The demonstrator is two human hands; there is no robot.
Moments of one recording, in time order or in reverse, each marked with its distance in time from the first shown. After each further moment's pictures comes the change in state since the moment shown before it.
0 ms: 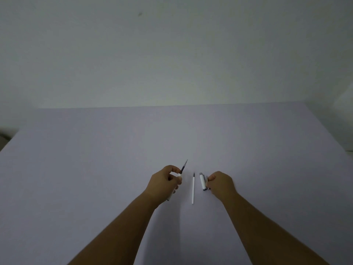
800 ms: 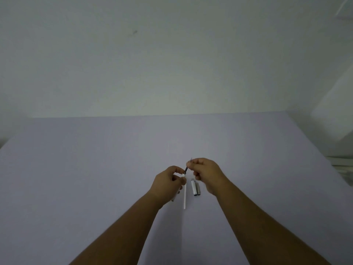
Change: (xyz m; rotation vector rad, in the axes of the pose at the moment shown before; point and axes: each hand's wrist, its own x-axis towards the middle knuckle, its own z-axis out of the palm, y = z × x) left_hand -0.002 0.029 0.017 -0.029 -0.028 0.056; right_hand -0.025 -0.048 -0.047 0.838 -0.150 -0.112
